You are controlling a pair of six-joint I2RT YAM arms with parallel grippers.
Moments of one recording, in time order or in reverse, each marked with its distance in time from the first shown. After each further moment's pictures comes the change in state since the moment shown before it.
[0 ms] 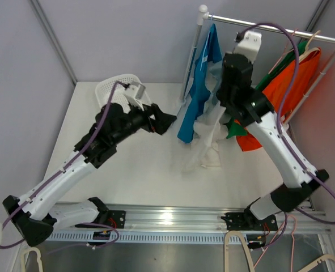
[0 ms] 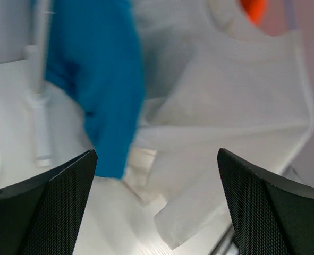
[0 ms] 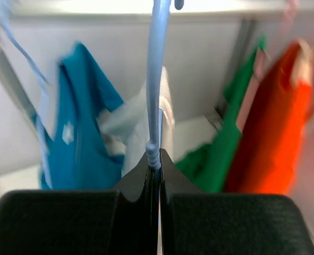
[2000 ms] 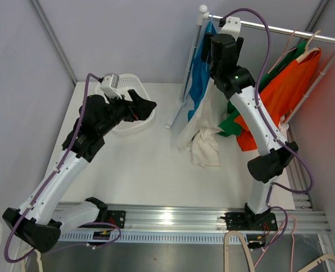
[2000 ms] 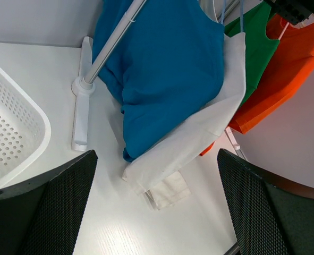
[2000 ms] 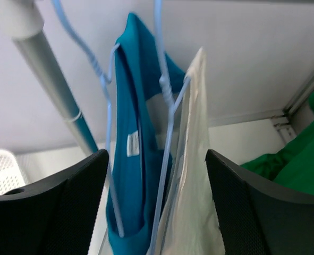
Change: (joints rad) left arm 0.188 -0.027 0.006 -0.064 0.061 -0.114; right arm -0.133 0.282 0.235 -0.106 -0.360 0.127
